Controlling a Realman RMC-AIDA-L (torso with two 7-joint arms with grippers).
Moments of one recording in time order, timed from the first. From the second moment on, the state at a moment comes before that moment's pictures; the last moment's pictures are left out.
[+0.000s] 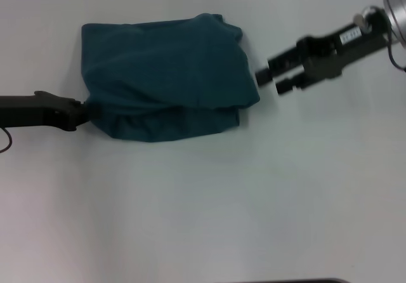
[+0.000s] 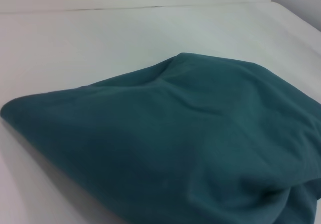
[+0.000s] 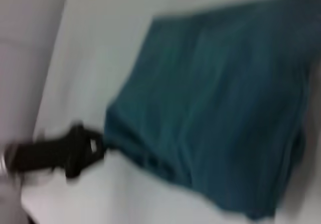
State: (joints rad) left arm -0.47 -2.11 -2.43 -0.87 -0.83 1.41 -1.83; right arm 0.83 1.90 -0.94 -0.57 -2.20 -1.61 2.64
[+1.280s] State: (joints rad) left arm -0.51 -2.12 -2.43 -0.89 -0.84 1.41 -1.83; right arm 0.89 2.01 -0.94 -0.48 -2.30 -1.34 2.67
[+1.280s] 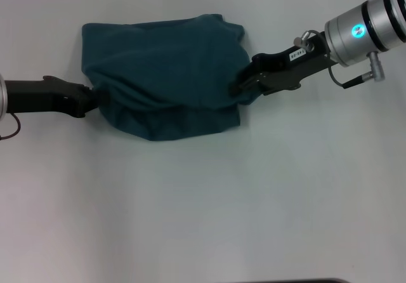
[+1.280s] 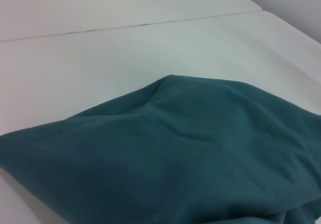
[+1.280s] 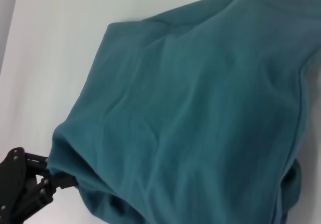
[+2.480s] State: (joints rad) left arm -0.43 -2.11 -2.43 -0.89 -0.83 1.36 -1.72; right arm 0.89 1.98 -0.94 -0.49 -2.31 -1.39 2.68
